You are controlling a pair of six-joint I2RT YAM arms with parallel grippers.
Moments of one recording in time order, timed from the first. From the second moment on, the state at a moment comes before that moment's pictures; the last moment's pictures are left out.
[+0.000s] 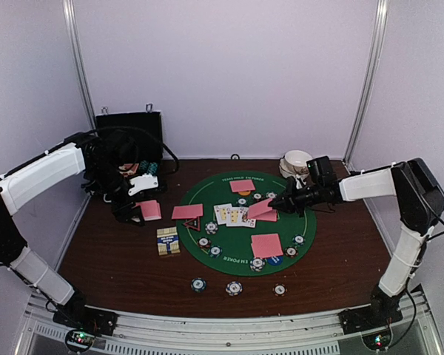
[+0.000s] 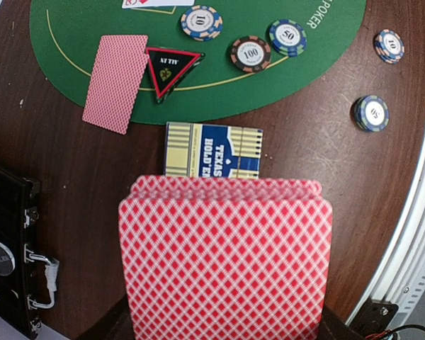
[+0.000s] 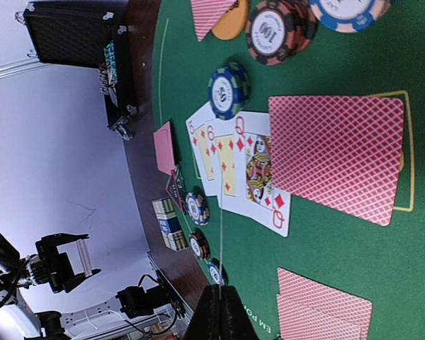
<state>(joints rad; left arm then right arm) -0.47 1.50 1.37 -1.18 0.20 0.77 0.36 1.79 1.02 0.03 -0.75 1.00</state>
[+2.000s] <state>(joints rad) -0.36 1.45 0.90 -0.89 0.11 0.88 0.43 1.53 1.29 -0.63 -0.23 0.53</state>
